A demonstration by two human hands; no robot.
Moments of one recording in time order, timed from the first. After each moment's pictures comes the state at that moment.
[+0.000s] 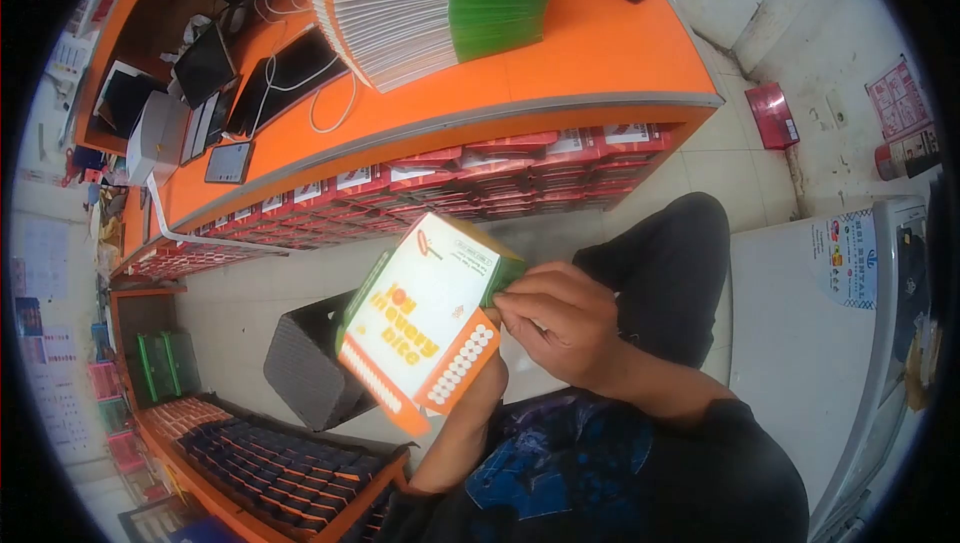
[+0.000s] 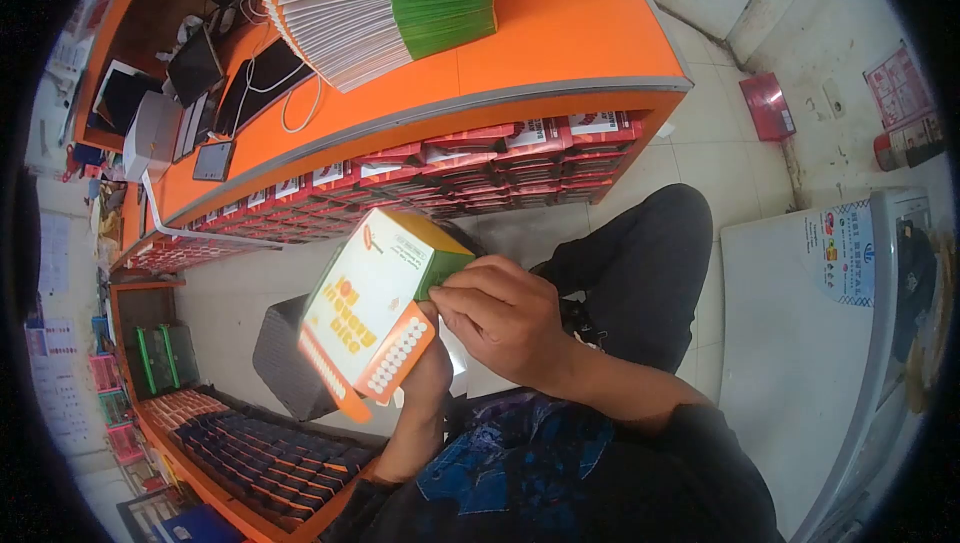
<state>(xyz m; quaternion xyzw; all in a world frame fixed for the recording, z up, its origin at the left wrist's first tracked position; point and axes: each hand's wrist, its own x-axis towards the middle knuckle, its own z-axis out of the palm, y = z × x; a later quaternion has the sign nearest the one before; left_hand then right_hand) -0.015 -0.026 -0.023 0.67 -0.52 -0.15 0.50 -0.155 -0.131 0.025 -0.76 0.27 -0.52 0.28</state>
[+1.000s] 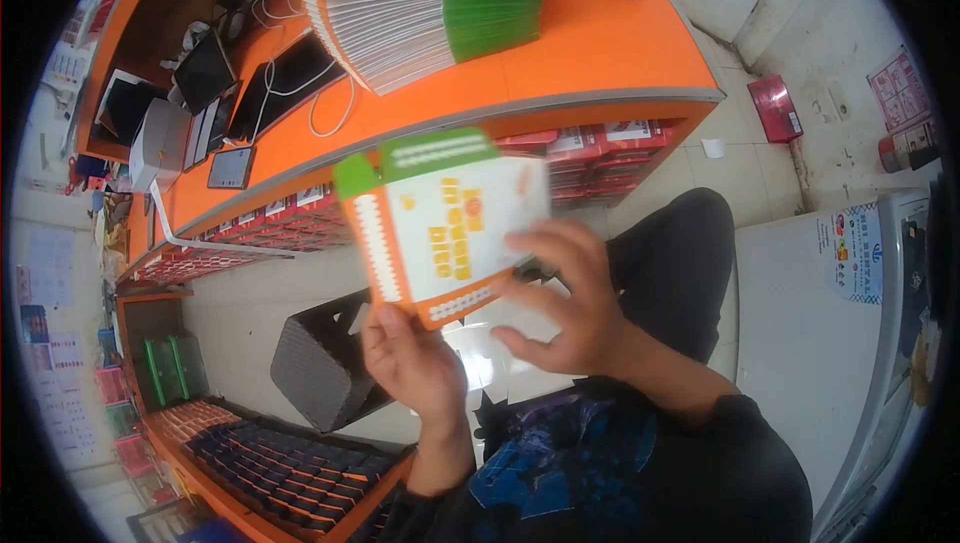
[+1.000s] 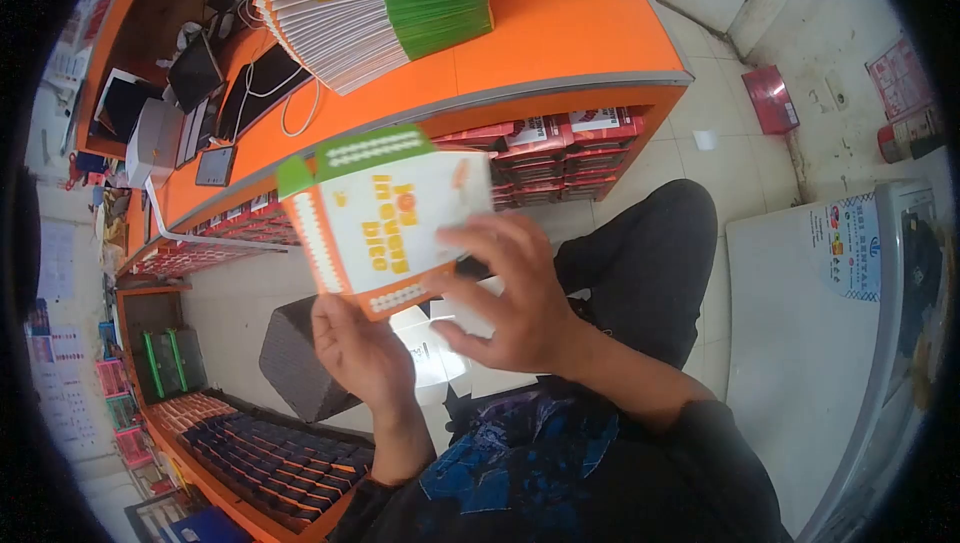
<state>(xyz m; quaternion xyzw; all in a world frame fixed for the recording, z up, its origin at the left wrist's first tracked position) 0.015 -0.050 0.019 0.46 -0.29 -0.30 0.78 -0.171 -0.143 0.033 -0.82 0.27 -0.45 0.23</state>
